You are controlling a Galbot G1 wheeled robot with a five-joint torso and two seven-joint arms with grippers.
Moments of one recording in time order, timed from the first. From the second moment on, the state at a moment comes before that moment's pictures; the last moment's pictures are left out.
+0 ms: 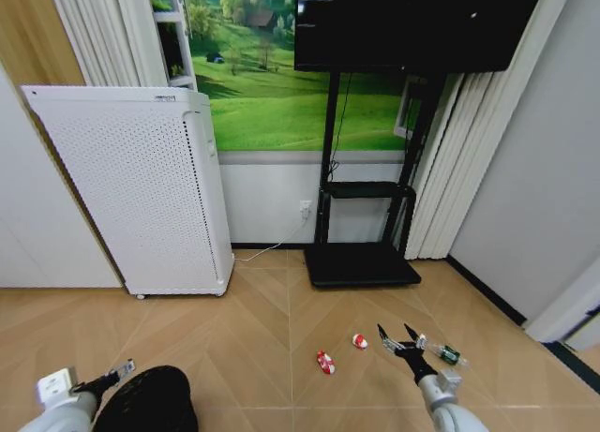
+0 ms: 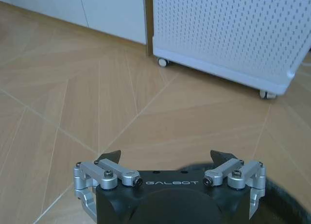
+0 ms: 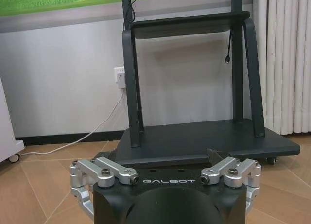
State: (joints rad) left arm 1.76 -1.17 -1.02 -2.18 -0.94 0.74 -0.58; right arm -1.39 1.32 0.80 1.54 0.36 0.13 -0.34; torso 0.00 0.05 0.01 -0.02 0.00
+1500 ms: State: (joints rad) left arm 1.85 -1.29 -0.96 -2.06 -0.90 0.73 -0.51; right arm -1.32 1.33 0.79 1.48 0.34 0.11 -0.33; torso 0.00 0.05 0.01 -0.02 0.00
